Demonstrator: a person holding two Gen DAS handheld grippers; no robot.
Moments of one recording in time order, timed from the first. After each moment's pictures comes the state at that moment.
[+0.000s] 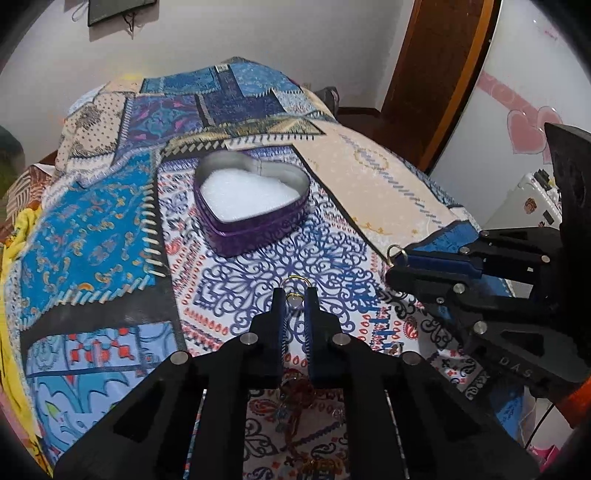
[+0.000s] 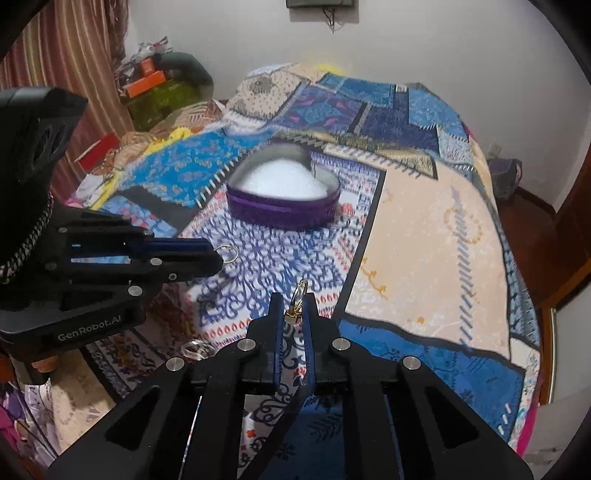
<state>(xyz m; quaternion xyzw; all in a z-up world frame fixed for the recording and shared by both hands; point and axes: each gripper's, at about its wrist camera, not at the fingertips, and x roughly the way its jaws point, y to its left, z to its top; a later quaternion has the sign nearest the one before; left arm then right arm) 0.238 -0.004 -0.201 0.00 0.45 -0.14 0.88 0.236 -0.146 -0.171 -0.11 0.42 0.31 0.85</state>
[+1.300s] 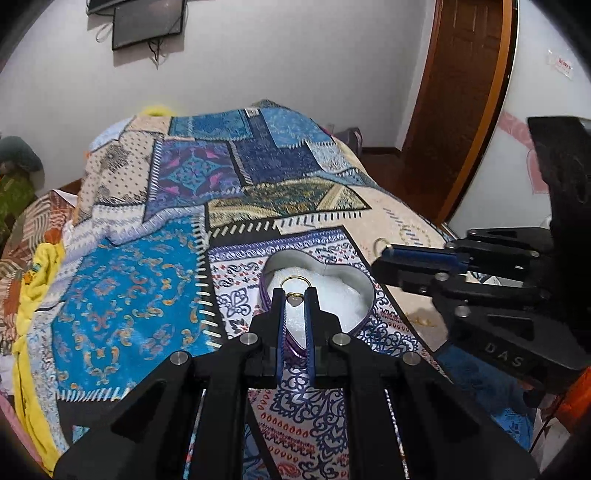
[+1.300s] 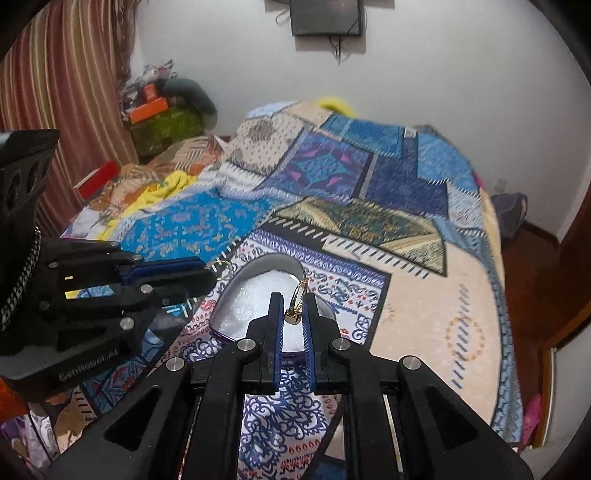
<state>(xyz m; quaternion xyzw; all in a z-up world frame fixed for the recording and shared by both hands) 0.297 0.035 -0.171 -0.01 0.39 -0.10 0.92 0.307 -0.105 -0.146 -0.10 0.37 0.32 0.86</state>
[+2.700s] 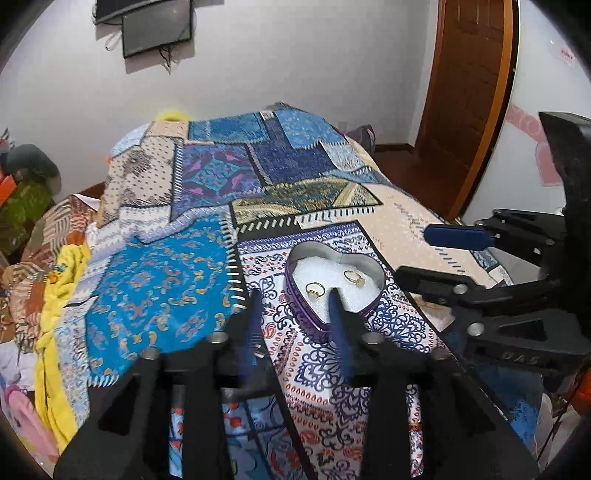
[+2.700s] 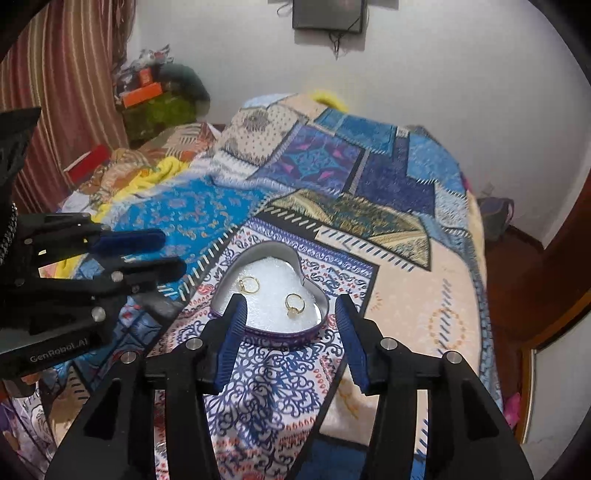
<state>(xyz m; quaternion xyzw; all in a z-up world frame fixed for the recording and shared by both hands) 0.264 0.045 -0.145 0.01 0.38 -0.07 0.92 0.285 -0.105 -0.127 -0.14 0.37 0.29 0.87</state>
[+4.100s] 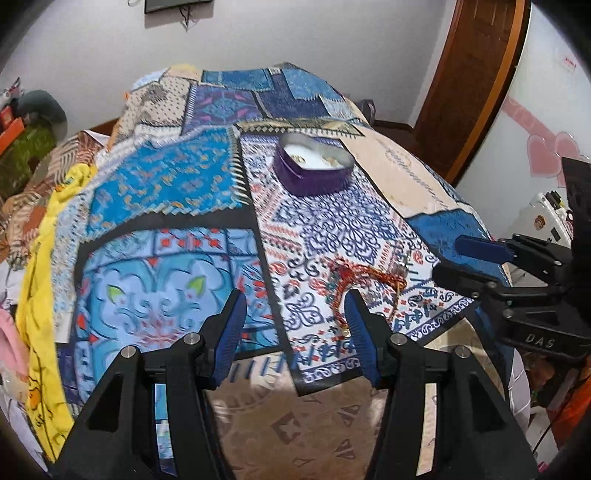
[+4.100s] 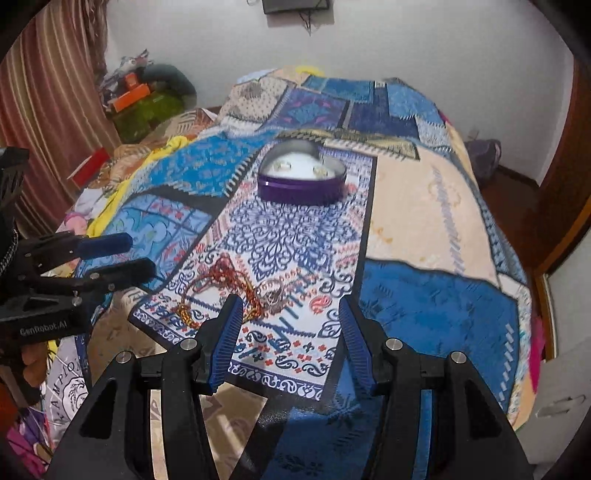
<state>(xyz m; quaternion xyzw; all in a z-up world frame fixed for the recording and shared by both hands) 0.150 0.042 -0.190 -0.04 0.44 -0.07 0.89 0.182 -0.144 -0.170 -0.07 0.43 0.26 0.86</state>
